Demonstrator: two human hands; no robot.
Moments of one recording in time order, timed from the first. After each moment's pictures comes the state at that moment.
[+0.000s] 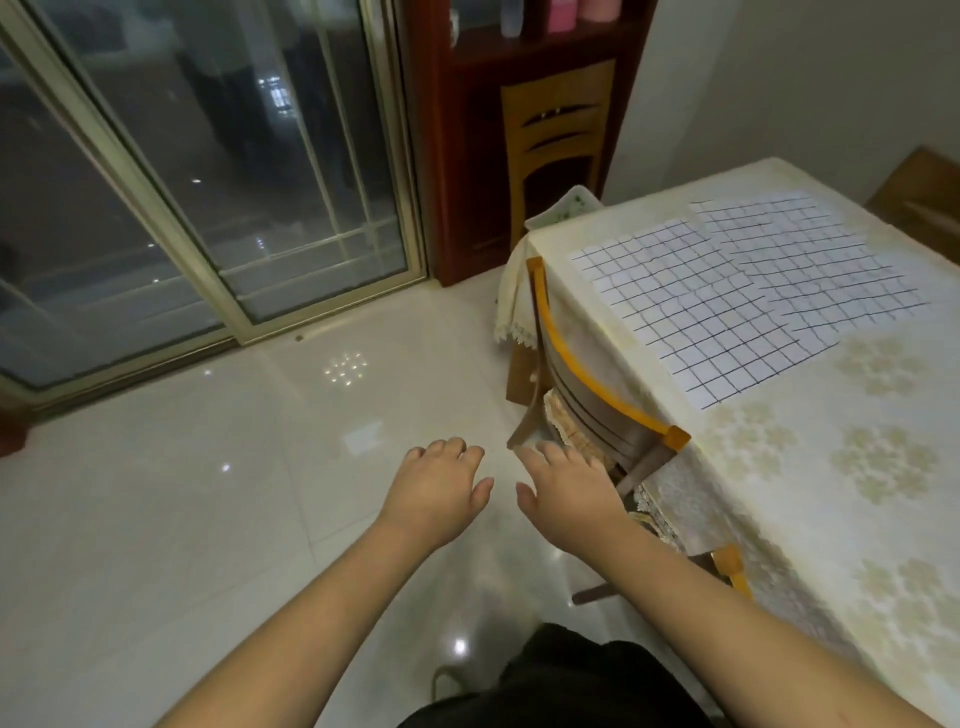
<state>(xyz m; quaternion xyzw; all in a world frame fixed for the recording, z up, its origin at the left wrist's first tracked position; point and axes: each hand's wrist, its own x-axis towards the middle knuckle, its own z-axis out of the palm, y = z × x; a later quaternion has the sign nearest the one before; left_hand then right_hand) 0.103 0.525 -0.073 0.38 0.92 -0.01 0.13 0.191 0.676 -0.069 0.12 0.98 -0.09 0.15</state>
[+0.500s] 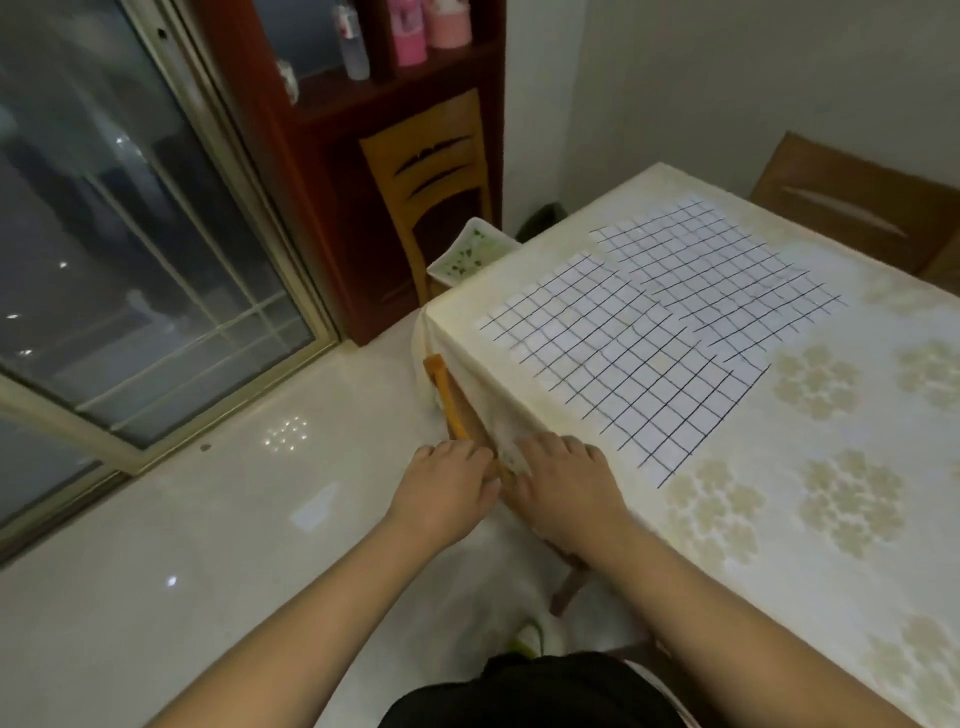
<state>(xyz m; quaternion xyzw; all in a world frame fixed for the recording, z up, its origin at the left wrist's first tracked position) -0.045 0.727 -0.072 0.53 0.84 0.01 0.09 0.072 0.843 -0.065 0.27 0.96 -0.10 0.07</state>
